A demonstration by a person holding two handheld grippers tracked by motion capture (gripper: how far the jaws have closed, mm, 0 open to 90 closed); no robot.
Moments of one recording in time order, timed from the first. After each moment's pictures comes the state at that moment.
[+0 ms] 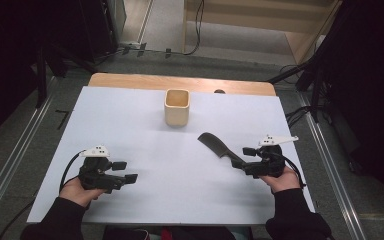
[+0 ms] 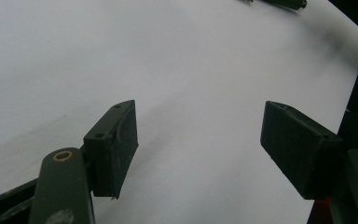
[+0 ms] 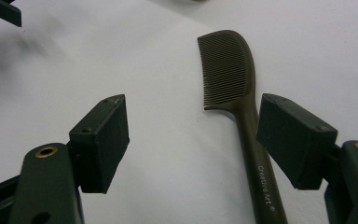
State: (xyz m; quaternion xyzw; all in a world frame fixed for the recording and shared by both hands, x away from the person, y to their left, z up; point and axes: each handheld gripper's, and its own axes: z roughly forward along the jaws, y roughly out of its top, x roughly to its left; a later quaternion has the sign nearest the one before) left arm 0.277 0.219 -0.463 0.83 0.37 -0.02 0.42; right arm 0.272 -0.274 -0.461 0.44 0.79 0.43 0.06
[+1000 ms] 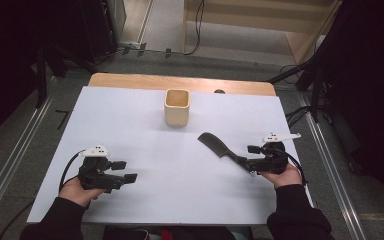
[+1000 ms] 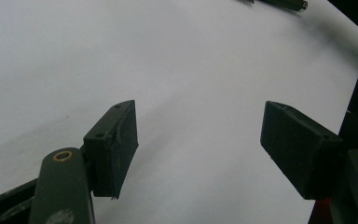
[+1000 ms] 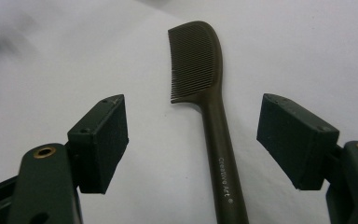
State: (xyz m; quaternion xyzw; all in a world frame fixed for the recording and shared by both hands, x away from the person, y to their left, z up) left arm 0.278 0.220 -0.463 0.83 0.37 -0.02 0.42; right arm 0.286 -0.291 -0.473 0.46 0.78 0.42 0.06
